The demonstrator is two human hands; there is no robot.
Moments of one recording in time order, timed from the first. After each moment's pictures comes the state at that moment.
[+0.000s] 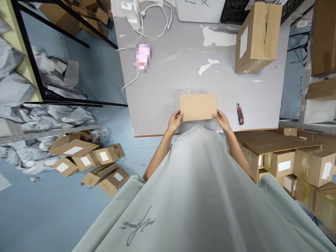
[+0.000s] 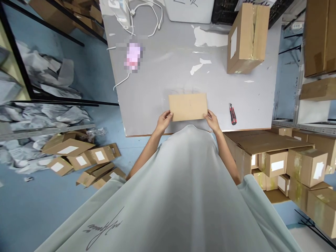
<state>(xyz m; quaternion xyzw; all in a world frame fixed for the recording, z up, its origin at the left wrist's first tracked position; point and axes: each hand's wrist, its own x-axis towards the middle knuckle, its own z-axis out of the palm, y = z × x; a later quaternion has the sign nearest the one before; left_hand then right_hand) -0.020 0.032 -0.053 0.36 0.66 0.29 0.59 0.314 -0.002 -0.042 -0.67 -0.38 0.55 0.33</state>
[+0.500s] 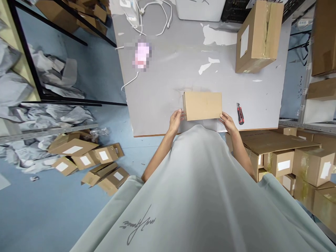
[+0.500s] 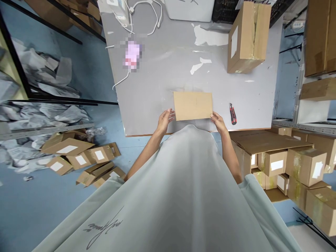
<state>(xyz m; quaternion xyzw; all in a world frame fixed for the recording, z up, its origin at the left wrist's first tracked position) -0.009 0.028 -0.040 0.30 0.65 0.32 0.63 0.350 -0.015 -0.036 -0.67 -0.28 0.60 0.33</state>
